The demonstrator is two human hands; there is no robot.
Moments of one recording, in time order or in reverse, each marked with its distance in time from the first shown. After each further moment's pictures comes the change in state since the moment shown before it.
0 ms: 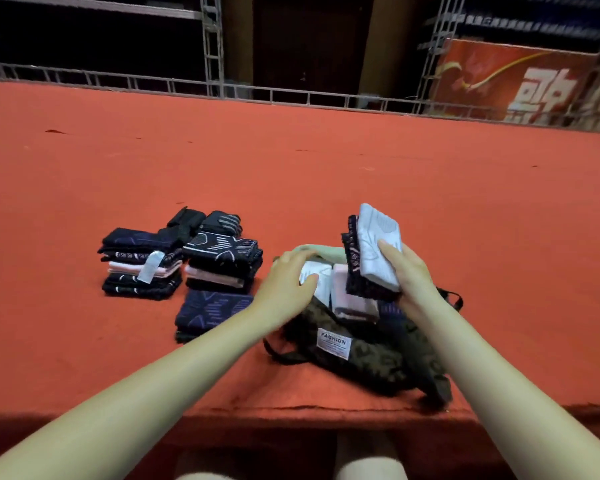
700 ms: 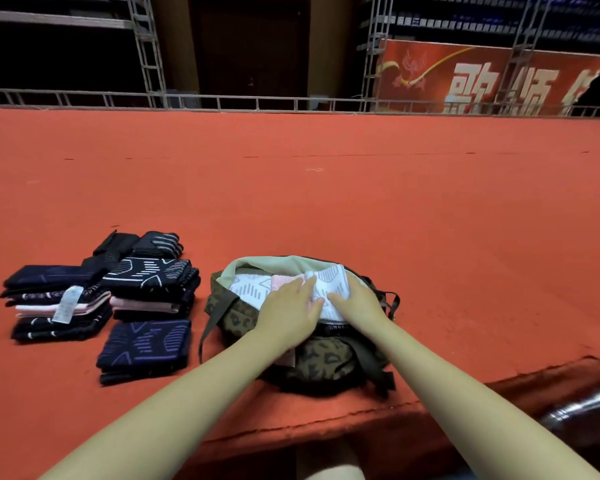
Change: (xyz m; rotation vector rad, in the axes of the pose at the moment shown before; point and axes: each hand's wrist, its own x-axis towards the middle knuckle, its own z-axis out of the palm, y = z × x) left_hand 0.031 0.028 0.107 0.425 -0.226 0.144; right_hand 0.035 0.059 -0.072 -0.978 -0.016 -0.160
